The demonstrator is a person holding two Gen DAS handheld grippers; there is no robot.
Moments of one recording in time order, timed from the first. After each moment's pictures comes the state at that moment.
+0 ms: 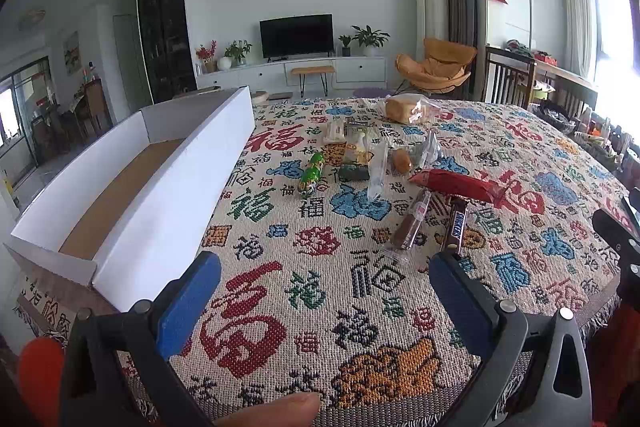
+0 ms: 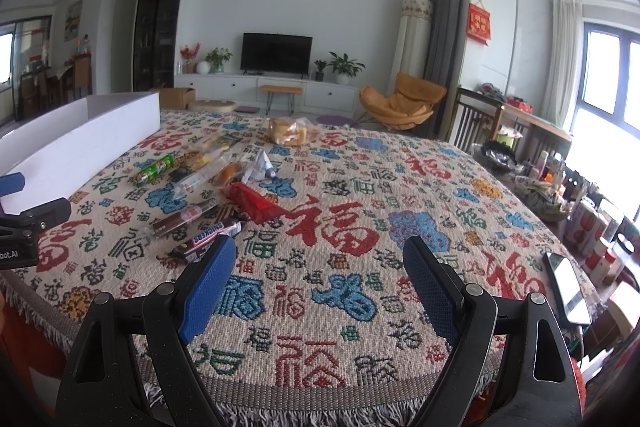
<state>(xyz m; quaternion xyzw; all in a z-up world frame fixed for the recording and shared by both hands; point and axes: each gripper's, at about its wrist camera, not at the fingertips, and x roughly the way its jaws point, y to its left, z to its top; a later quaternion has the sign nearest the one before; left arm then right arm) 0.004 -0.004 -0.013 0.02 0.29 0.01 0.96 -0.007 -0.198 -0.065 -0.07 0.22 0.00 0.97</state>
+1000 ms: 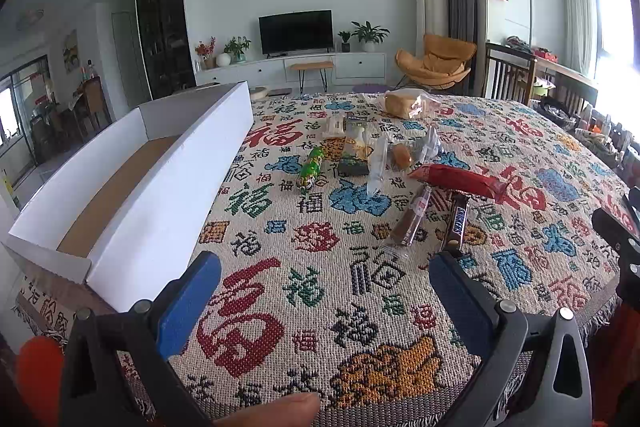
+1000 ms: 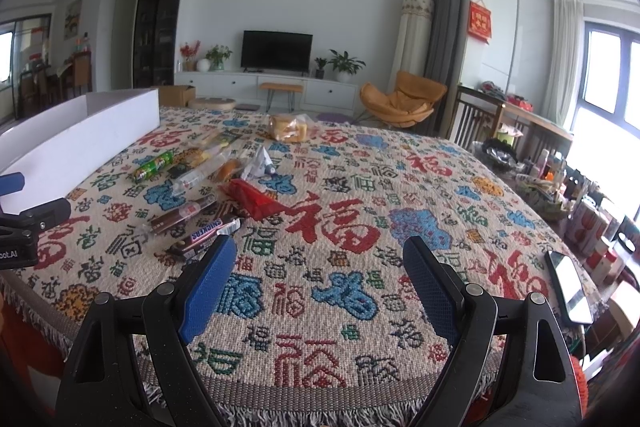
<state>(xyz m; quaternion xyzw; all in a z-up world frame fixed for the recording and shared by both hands) 0.007 -0.007 -0.017 0.02 0.30 0.01 0.95 -0.006 -0.199 -0.068 -0.07 0.22 0.00 0.97</state>
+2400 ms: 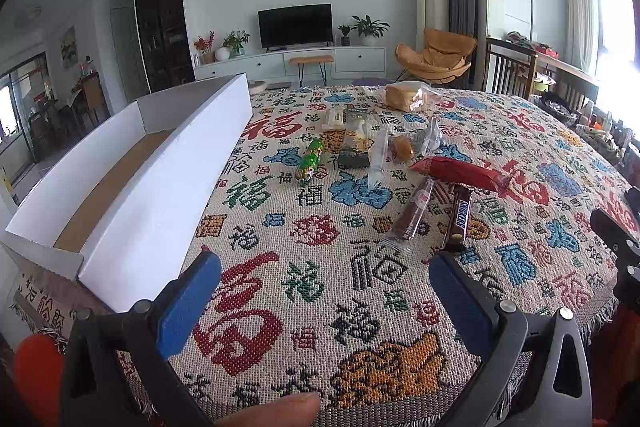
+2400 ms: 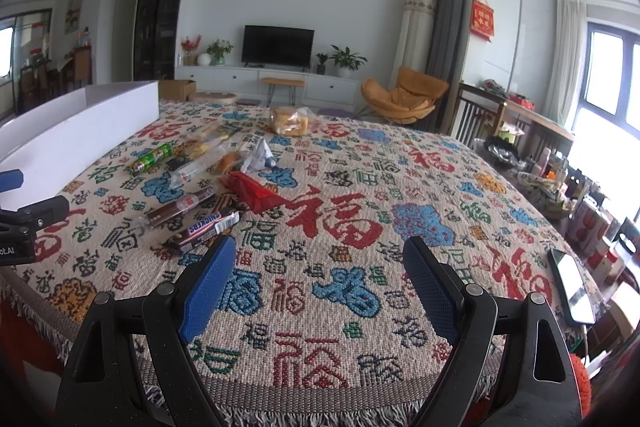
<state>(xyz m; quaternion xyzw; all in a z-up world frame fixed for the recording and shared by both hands) 0.017 -0.004 -0.022 0.02 0.31 0.01 0.95 -0.001 -0.199 -0.077 -0.08 0.23 0.00 0.97</state>
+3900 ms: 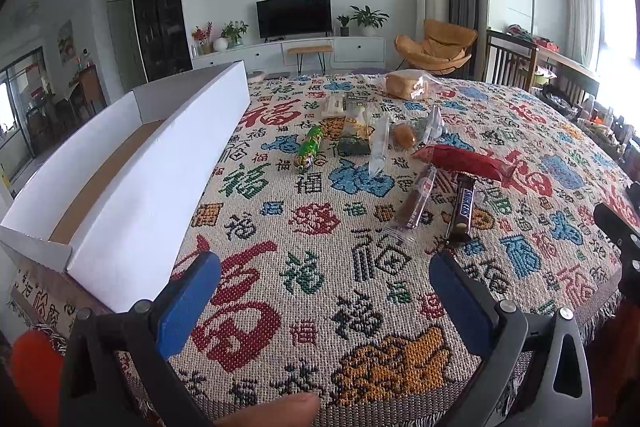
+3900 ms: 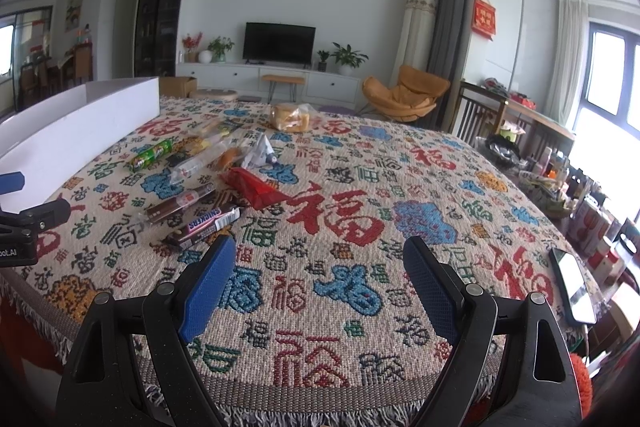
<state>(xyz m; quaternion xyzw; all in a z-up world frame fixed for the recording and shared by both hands) 0.023 -0.002 -0.033 0.02 0.34 0.00 0.94 0.001 -0.199 -0.080 -0.08 0.24 0.00 0.97</state>
